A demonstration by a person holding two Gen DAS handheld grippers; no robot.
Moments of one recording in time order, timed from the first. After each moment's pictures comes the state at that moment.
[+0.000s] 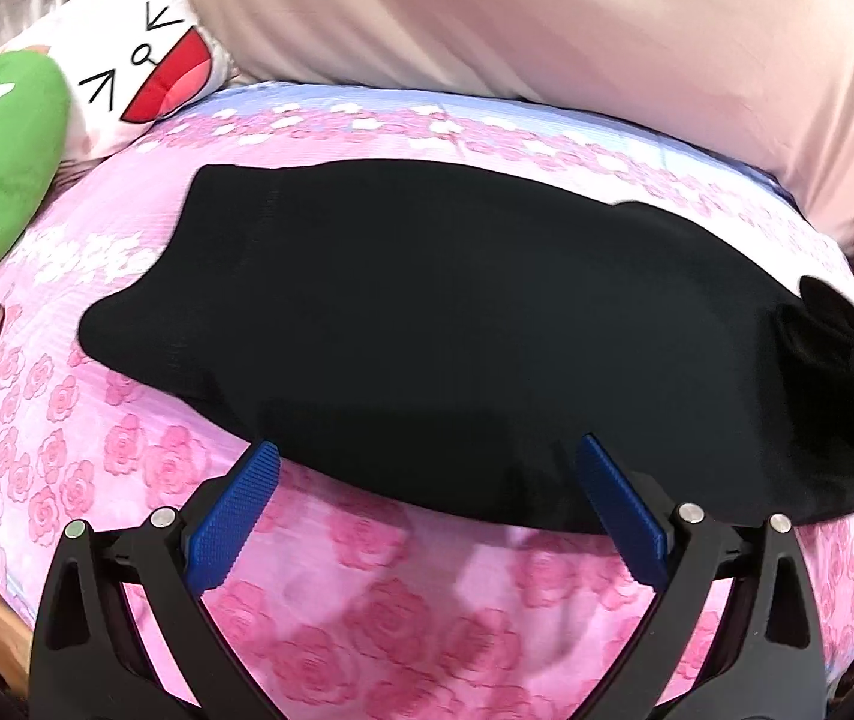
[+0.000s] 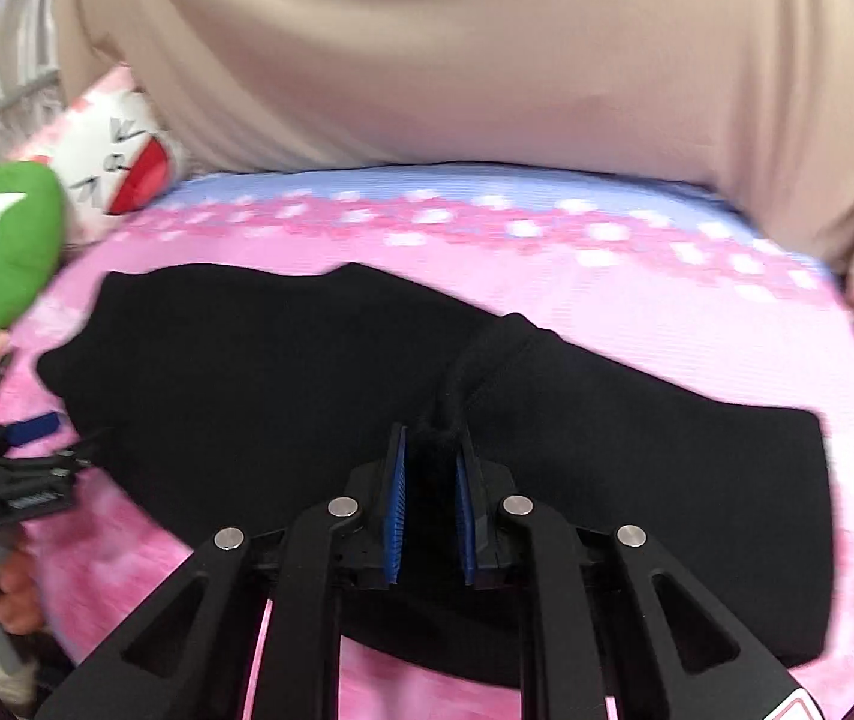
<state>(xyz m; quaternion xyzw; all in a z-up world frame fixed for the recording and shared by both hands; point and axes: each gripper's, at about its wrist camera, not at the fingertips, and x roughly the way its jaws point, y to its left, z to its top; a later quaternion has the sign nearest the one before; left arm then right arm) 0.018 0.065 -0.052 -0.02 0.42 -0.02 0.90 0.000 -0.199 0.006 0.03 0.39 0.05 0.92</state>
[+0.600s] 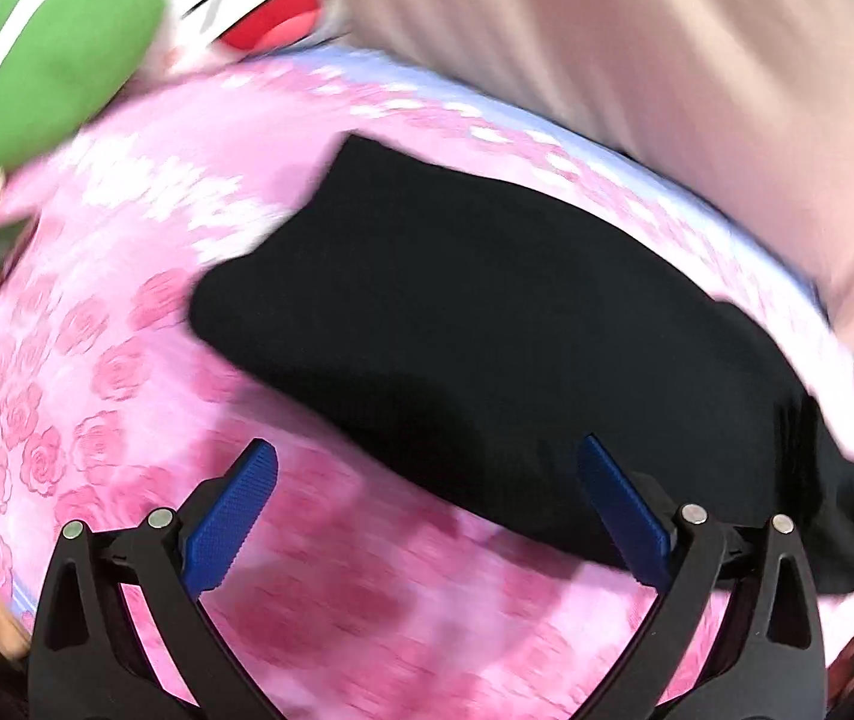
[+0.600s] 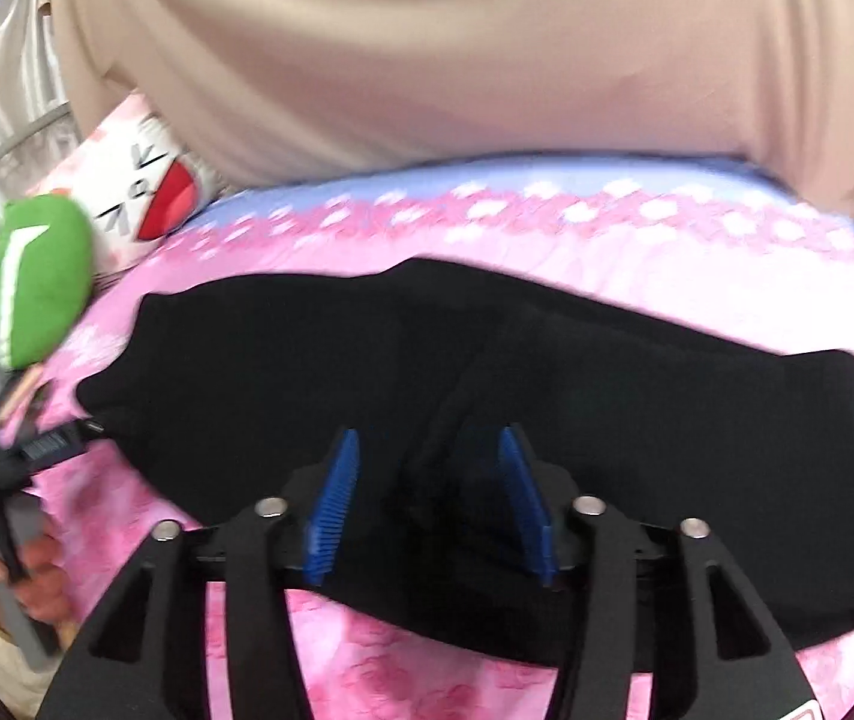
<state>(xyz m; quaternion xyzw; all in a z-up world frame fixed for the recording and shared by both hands) 0.039 0.161 -0.061 -0.16 0.43 0.03 0.89 -0.013 -0.174 -0.002 0.07 0.37 0.04 0.93</state>
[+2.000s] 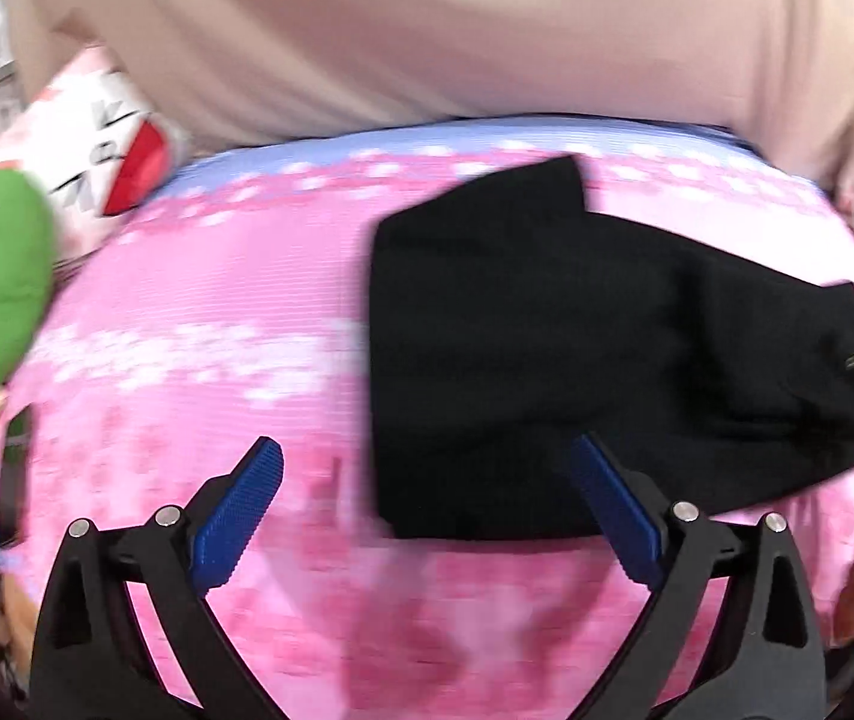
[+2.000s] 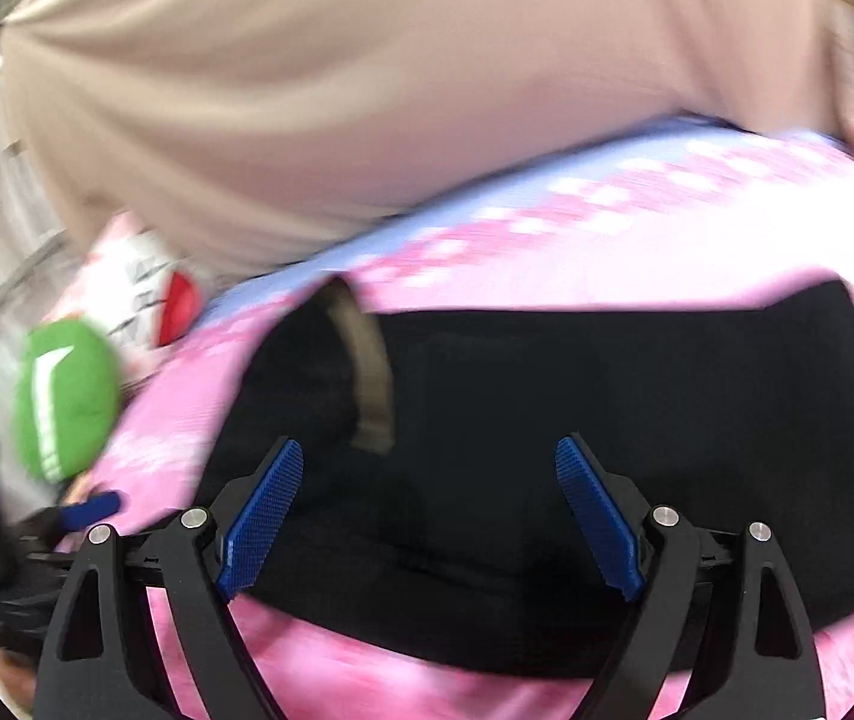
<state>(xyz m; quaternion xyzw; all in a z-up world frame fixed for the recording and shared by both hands) 0.026 0.004 -0.015 0.08 0.41 -0.02 0.91 -0.005 -0.216 0.001 0.20 0.32 0.09 0.92</state>
